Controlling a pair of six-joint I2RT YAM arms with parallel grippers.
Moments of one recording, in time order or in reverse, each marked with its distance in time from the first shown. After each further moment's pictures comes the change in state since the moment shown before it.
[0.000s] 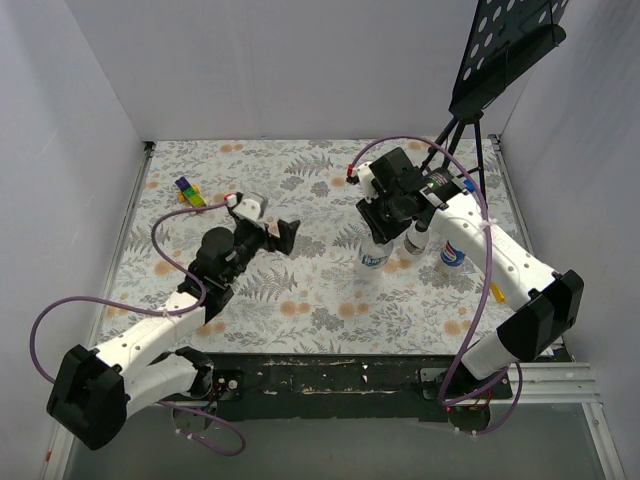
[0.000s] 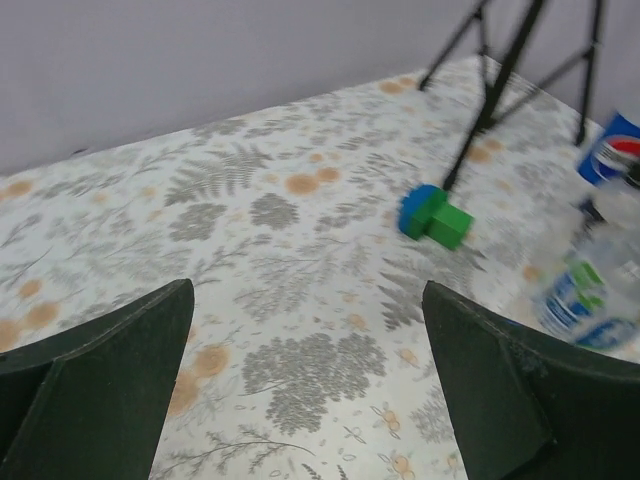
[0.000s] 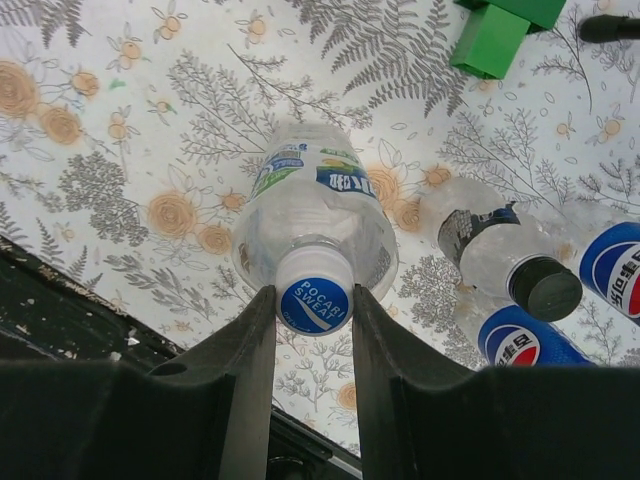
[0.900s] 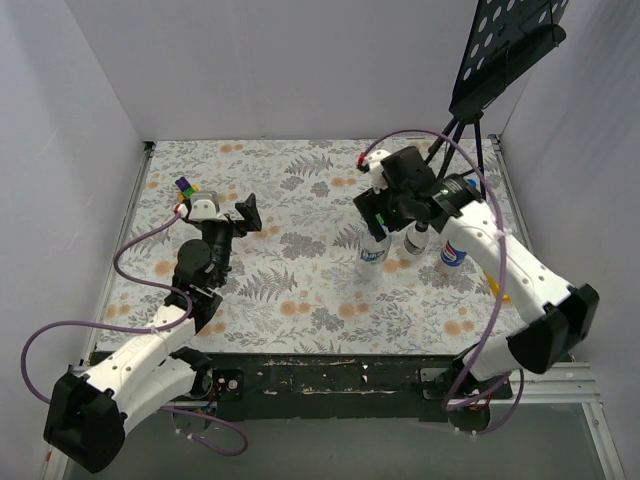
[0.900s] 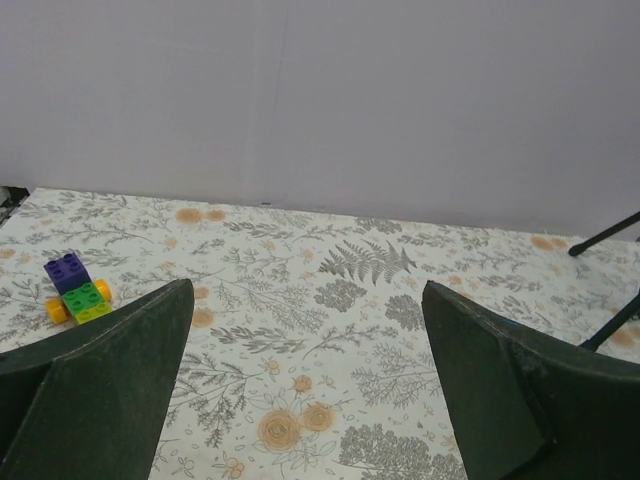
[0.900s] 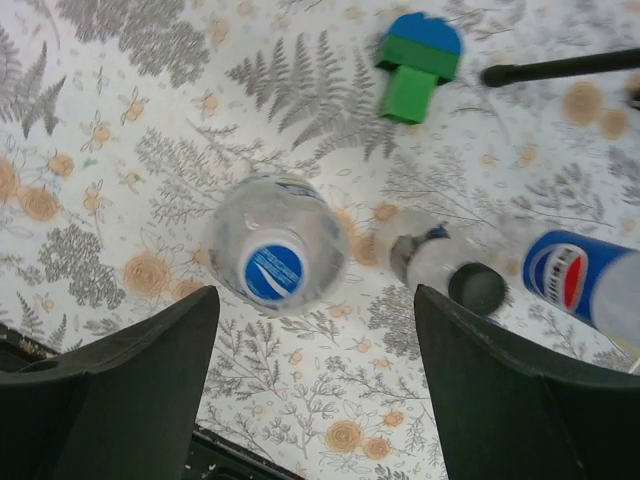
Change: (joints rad) left arm 0.121 -0.124 -0.045 0.117 -0.426 -0.092; right arm -0.019 -0.023 -0.038 0.101 0.089 0.017
